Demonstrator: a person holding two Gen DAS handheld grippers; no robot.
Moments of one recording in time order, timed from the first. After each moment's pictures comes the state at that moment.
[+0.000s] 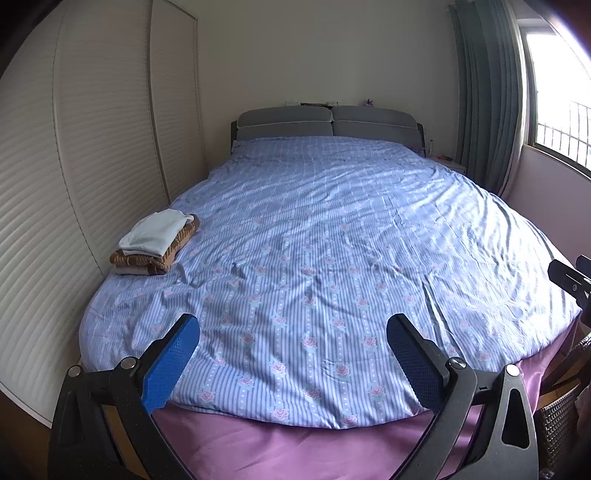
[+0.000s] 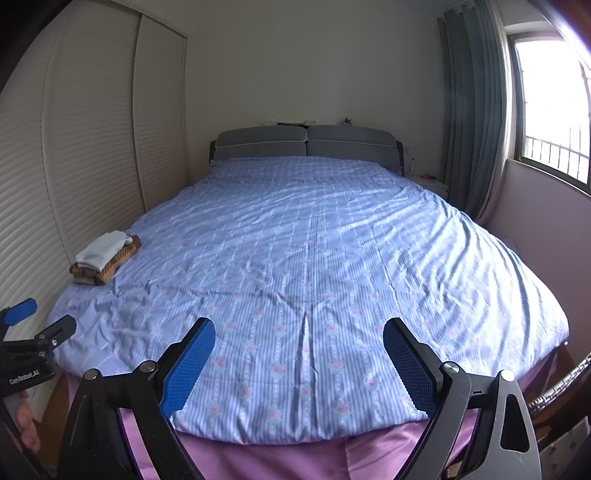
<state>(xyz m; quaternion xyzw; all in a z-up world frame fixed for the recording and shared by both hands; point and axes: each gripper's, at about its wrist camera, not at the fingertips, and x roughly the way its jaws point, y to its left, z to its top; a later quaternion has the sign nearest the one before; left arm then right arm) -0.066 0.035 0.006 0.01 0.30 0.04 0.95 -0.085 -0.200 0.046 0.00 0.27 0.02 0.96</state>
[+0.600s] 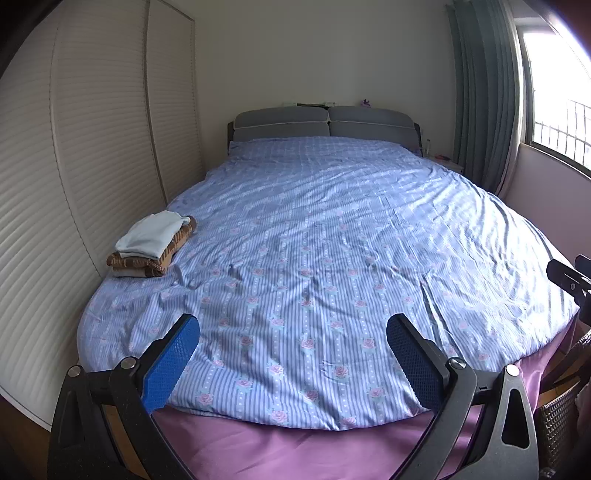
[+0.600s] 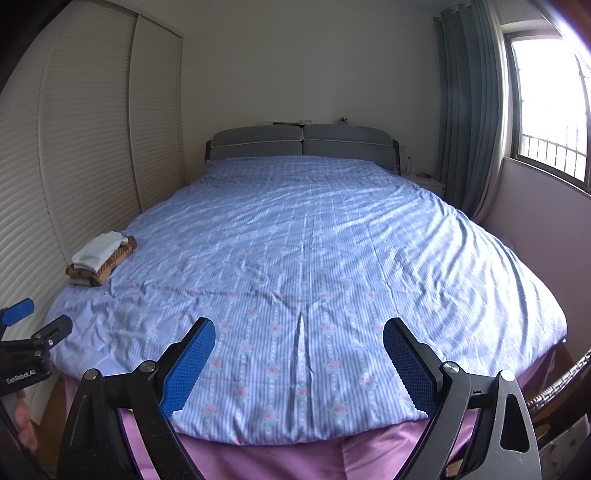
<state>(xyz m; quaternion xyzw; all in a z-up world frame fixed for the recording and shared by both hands) -0.061 0.034 0.010 0.01 0.30 0.03 0.95 -0.083 -0.201 0.044 0.00 0.27 0.01 0.96</state>
